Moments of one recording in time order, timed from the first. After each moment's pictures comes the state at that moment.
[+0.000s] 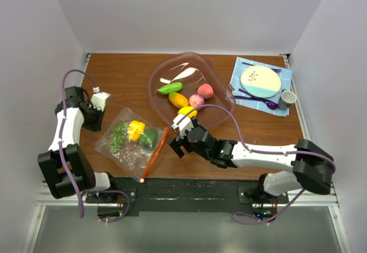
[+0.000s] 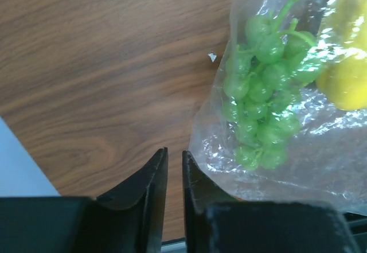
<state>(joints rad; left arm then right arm) 0.33 1.34 0.97 -0.84 0.21 0.64 1.15 1.36 0.74 0.12 0.38 0.07</state>
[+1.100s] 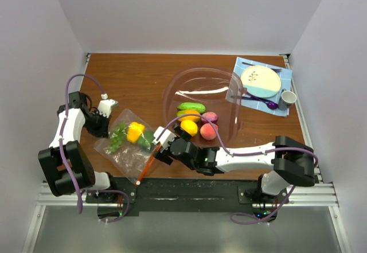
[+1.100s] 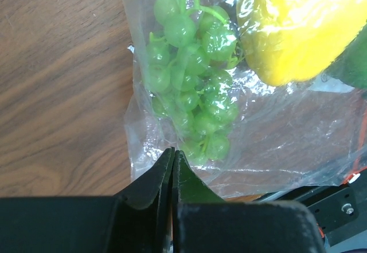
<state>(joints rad) 0.34 1.37 0.93 -0.94 0.38 0.77 1.32 1.54 0.84 0.22 0.51 -0.08</state>
